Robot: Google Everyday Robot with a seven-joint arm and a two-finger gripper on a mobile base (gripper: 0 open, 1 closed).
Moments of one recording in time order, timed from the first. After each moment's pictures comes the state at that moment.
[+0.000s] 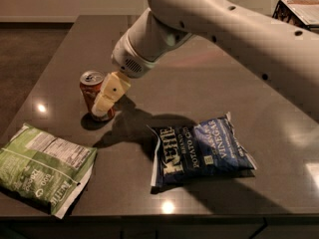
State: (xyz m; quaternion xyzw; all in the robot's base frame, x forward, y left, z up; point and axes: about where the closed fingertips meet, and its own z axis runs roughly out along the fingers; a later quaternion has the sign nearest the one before) arm 0.548 0.121 0.906 -0.64 0.68 0.21 0.30
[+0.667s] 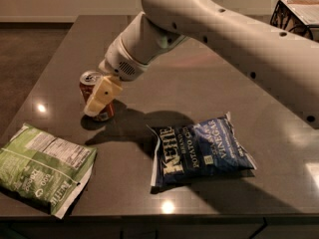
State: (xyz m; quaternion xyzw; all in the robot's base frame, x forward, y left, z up) arm 0.538 0.143 0.901 -0.65 0.65 0.25 0.29
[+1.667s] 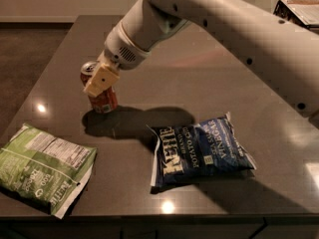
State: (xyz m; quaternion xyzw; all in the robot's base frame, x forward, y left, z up) arm 0.541 0.142 0.923 -0.65 0.65 0.27 0.27
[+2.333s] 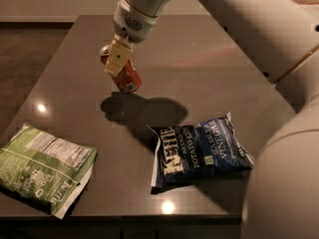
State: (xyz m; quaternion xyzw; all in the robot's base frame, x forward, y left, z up) arm 0.590 0.097 0.941 -0.66 0.70 0.17 0.20
